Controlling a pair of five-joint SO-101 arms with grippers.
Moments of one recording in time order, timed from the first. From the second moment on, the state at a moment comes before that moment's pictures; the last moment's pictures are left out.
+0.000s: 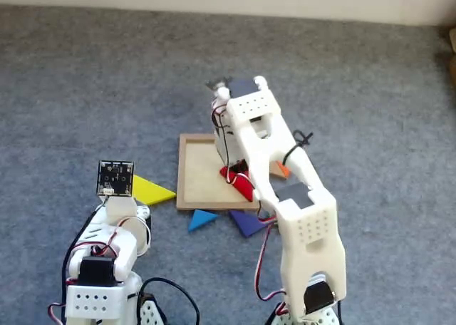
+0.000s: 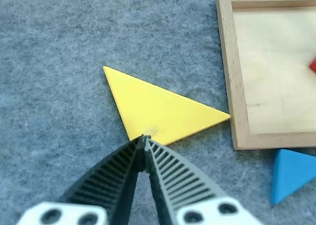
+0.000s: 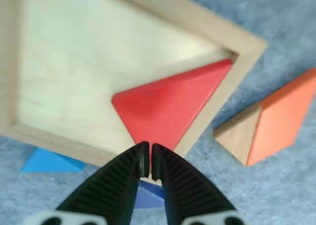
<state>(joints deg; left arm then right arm) -4.2 -100.4 96.0 62.9 5.1 -27.4 31.4 -26.3 96.0 7.4</state>
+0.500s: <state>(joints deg) -4.2 -100.4 96.0 62.9 5.1 -15.5 9.3 -1.7 82.6 13.7</state>
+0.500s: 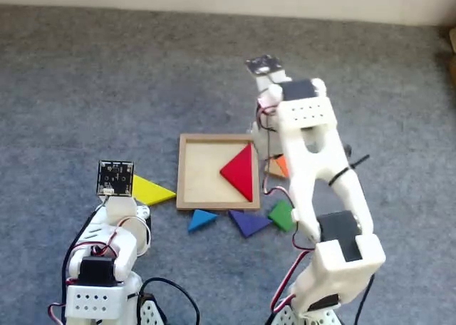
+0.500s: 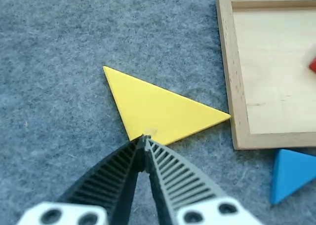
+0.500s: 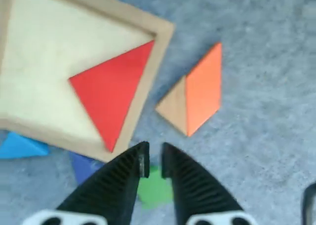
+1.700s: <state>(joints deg) -4.2 -100.4 96.0 62.9 5.1 -32.0 -23.6 39.4 78.6 17.8</state>
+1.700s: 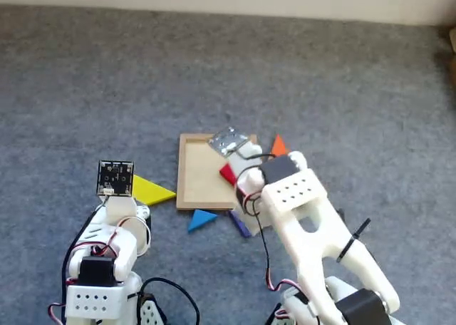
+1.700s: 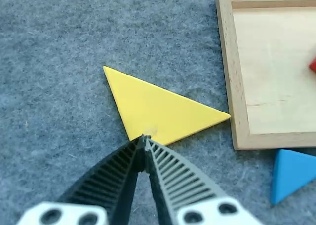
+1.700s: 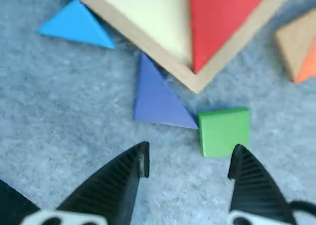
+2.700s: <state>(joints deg) -4.2 -100.4 96.0 62.9 5.1 -37.0 -9.2 51.9 54.3 17.8</state>
